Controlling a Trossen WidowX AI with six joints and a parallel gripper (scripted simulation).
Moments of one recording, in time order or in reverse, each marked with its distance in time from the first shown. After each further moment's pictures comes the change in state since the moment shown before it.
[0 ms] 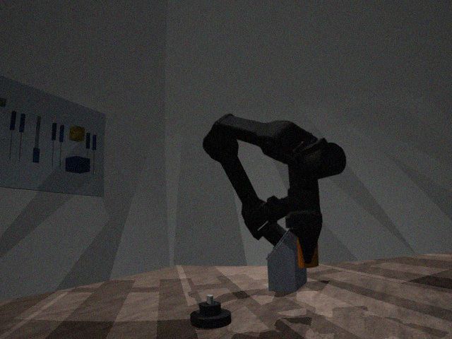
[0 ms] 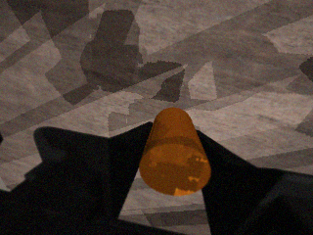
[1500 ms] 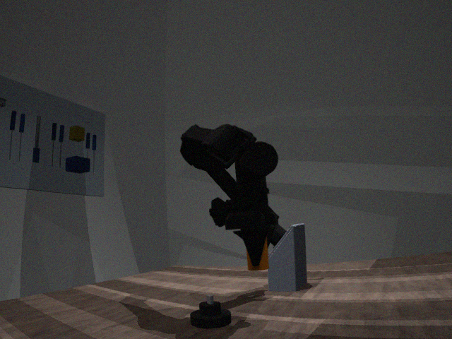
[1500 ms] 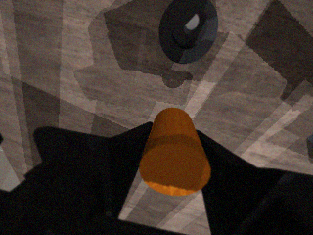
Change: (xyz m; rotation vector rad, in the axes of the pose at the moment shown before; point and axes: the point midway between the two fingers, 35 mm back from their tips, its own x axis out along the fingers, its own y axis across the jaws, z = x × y) arm -0.004 0.030 0.096 0.009 0.022 0.004
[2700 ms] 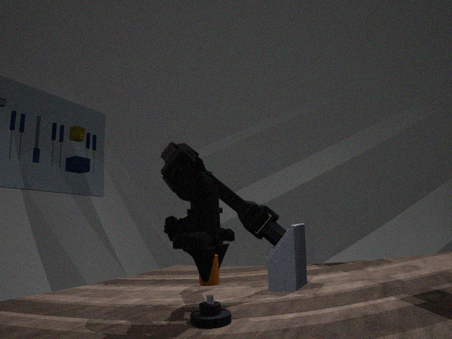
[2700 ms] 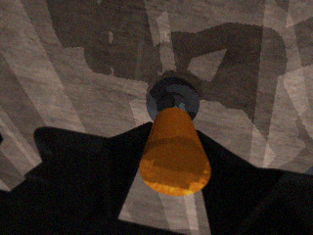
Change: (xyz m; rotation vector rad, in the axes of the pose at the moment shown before) arm 0.028 -0.002 0.103 0.010 -0.033 -0.012
